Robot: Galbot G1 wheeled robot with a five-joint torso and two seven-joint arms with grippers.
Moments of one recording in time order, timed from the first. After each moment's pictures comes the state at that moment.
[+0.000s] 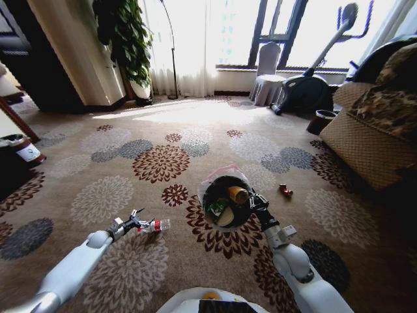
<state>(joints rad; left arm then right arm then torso) 0.91 -0.82 -0.12 -0.87 -0.36 -0.31 0.71 -1.41 1.10 0.37 1.99 0.34 0.24 -0.02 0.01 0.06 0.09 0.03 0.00</state>
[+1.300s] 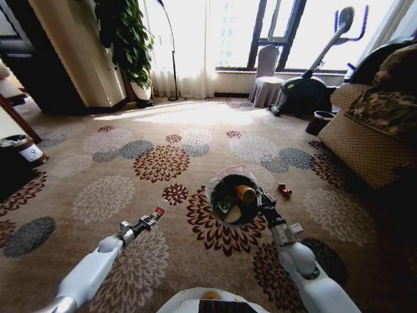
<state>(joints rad) 1.08 -0.91 -0.25 -1.19 -0.83 -0.21 0.51 -1.34 1.07 0.38 1.92 0.40 0.24 -0.02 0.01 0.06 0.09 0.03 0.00</state>
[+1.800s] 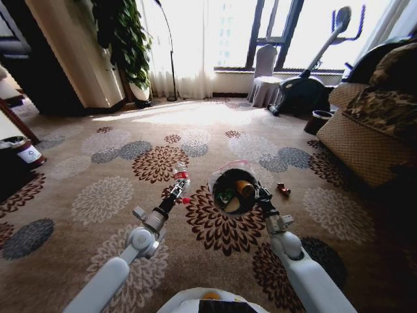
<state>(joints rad) 1.31 -0.99 -0.22 -2.18 -1.73 -0.03 -0.06 -1.09 1.13 0.21 1.66 0.41 0.42 -0.02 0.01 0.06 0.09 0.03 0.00</state>
